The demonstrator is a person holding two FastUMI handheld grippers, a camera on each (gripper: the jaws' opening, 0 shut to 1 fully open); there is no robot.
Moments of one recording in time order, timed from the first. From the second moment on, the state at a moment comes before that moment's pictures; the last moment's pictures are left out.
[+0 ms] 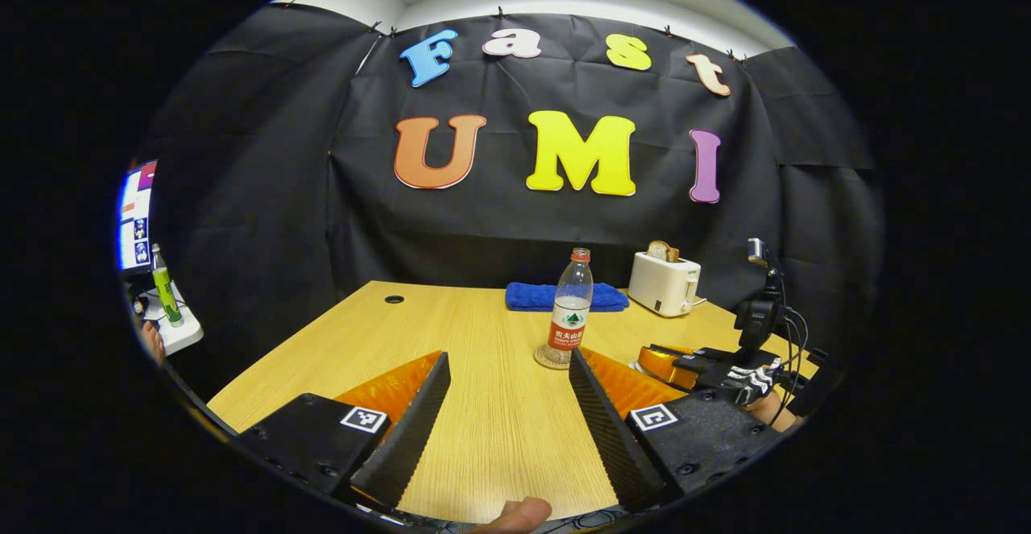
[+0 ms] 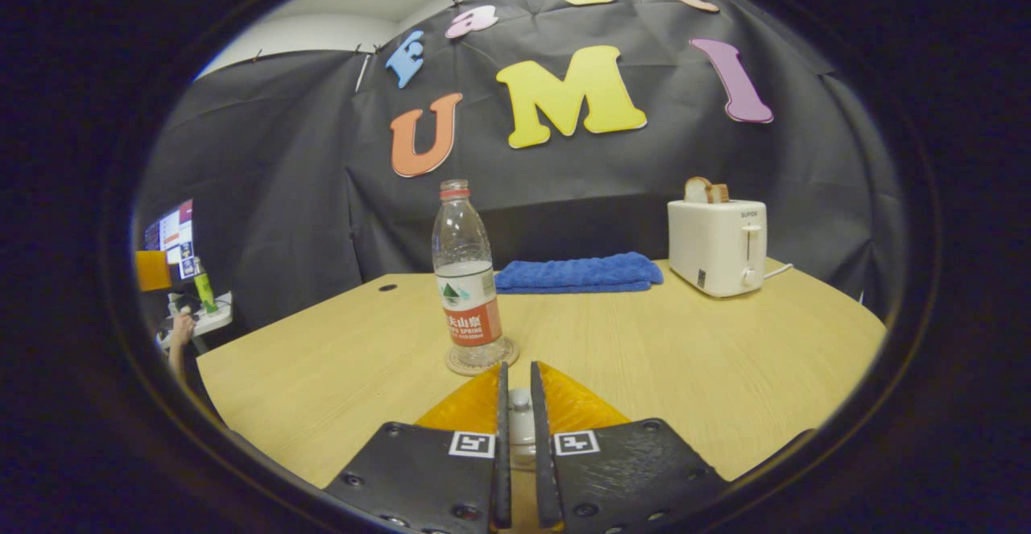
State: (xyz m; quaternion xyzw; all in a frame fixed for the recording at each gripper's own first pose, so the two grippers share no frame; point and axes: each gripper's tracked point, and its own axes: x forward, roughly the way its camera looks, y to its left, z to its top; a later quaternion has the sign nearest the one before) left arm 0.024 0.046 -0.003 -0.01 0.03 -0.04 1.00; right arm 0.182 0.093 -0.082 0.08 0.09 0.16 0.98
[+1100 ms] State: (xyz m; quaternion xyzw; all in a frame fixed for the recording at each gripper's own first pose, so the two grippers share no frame) left arm -0.004 0.036 0.032 -0.02 -0.02 -0.01 1.00; right arm 0.010 -0.029 0.035 0.02 0.00 0.04 1.00
